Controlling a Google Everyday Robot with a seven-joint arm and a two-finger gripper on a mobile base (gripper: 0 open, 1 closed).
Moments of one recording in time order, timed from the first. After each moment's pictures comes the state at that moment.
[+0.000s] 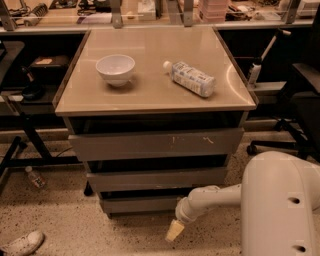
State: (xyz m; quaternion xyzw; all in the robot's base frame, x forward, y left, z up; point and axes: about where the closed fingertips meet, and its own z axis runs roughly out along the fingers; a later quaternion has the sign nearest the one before) arm 0.506 -0.063 0.268 -0.55 0.80 0.16 0.16
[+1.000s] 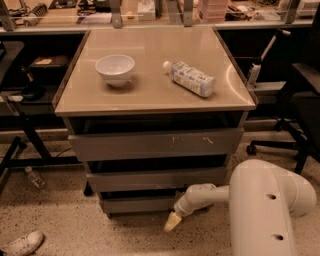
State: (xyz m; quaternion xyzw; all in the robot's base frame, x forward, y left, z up) arm 0.565 -0.062 0.218 -0.55 0.80 0.14 0.19
